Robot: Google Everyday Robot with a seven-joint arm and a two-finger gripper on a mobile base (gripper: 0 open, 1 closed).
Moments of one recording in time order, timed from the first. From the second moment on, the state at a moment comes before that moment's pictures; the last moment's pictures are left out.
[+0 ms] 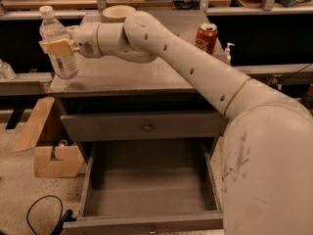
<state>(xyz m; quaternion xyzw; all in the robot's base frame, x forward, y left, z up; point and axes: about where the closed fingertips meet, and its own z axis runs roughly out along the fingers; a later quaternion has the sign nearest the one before) 0.685 0.270 0.947 -0.48 0.55 0.43 0.52</state>
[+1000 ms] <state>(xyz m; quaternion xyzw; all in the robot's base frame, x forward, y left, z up) 0.694 0.283 0.912 -0.53 0.55 0.40 0.51</state>
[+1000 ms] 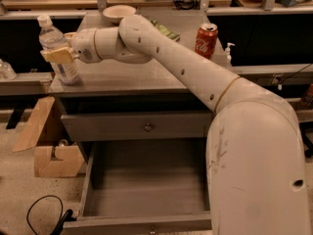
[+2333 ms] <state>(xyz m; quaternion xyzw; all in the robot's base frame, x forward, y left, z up) 0.691 0.289 0.912 -0.53 0.54 0.41 0.51</state>
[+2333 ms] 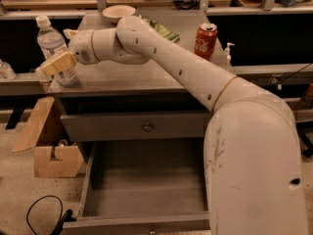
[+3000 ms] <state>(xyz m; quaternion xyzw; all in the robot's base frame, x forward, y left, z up) 0.706 0.271 0.946 -0.56 0.52 0.39 0.51</state>
